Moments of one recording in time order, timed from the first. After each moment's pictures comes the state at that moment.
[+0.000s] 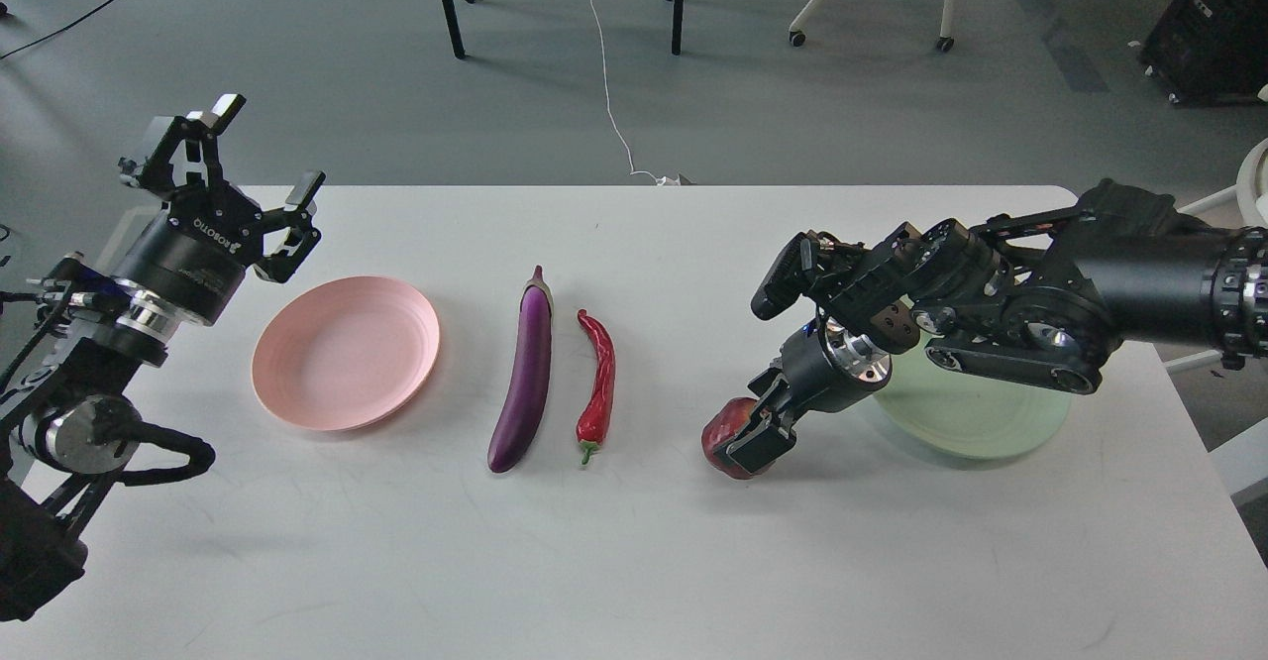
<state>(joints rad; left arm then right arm) -0.34 0.53 -1.09 -1.06 0.40 -0.49 -0.42 1.43 -0.23 -0.58 1.06 -1.45 0.35 0.49</state>
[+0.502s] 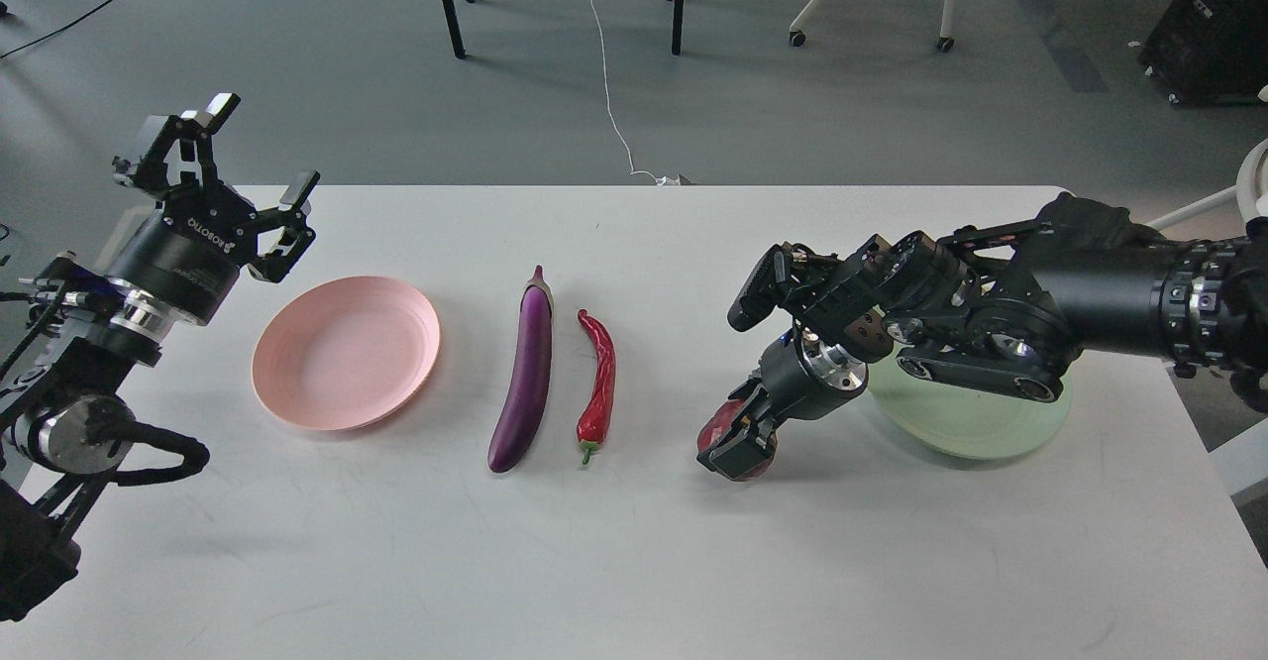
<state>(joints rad) -0.34 0.53 -1.09 -1.06 0.40 -0.49 -0.42 1.41 -0.19 -0.58 1.01 -1.45 0.36 0.49</state>
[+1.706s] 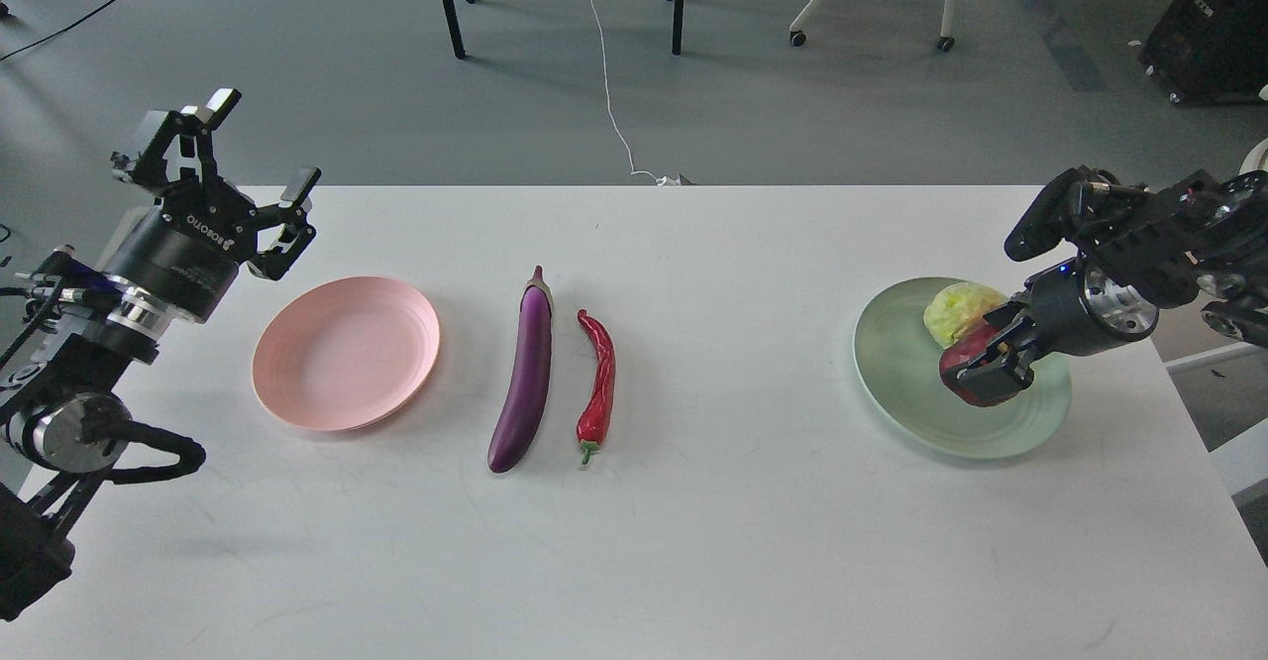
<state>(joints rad) -0.34 0.55 -1.09 -1.09 0.40 -0.49 -0.42 1.47 -0.71 -0.59 1.13 -1.70 0.34 0.49</state>
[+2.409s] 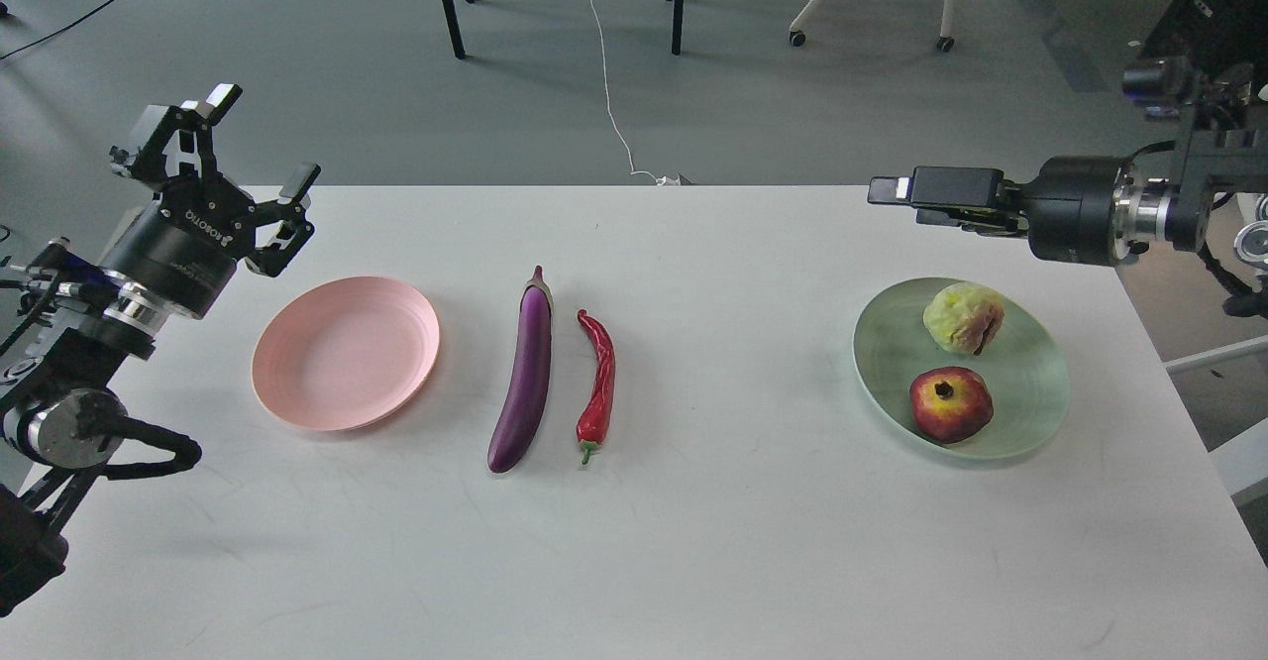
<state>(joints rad) -0.35 0.56 -1.08 -1.09 0.44 -0.49 -0.42 1.28 -0.86 -0.22 1.20 -0.55 0.33 0.49</state>
